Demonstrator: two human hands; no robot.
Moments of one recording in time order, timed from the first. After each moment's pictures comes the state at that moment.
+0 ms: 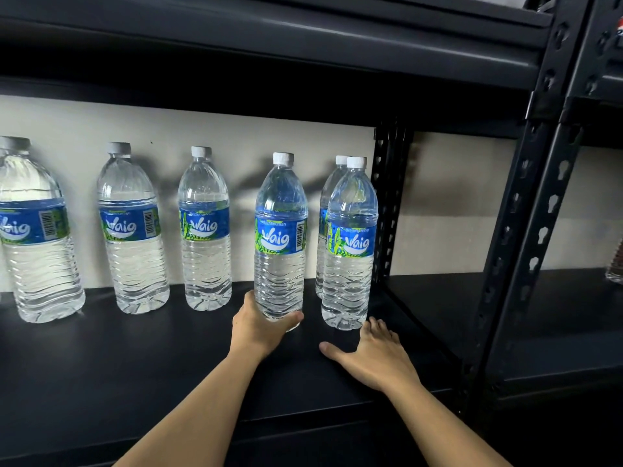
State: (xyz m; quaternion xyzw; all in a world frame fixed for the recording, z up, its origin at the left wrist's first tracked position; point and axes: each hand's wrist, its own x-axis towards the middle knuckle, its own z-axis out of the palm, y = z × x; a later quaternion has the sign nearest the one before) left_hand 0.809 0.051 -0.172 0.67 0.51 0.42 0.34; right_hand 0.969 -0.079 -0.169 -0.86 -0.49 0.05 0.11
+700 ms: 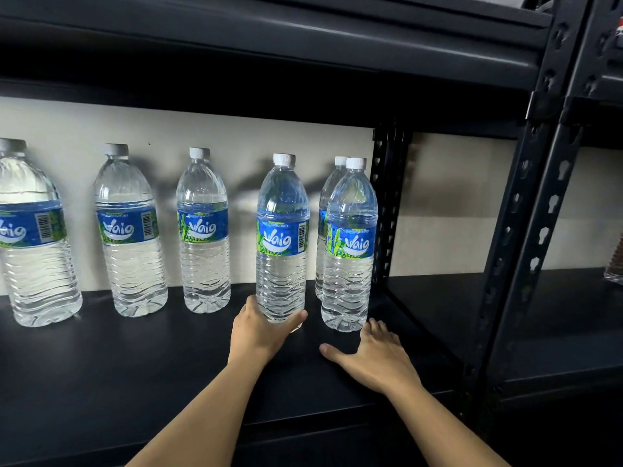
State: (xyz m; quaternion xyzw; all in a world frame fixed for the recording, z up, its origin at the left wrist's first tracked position) left_hand 0.814 0.051 -0.176 0.69 0.53 0.41 0.27; right_hand 0.969 -0.079 -0.170 -0.86 -0.49 0.05 0.12
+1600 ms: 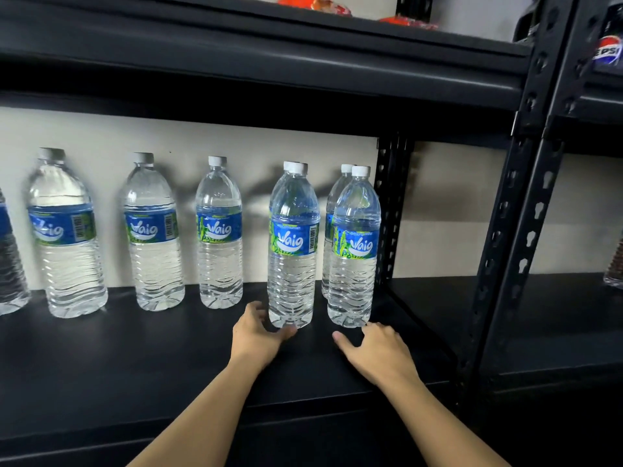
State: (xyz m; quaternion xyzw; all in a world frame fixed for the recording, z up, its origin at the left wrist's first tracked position) left_hand 0.780 0.024 -0.172 0.66 0.51 0.40 0.37; right_hand 0.956 -0.090 -0.165 -0.86 -0.46 -0.02 0.21
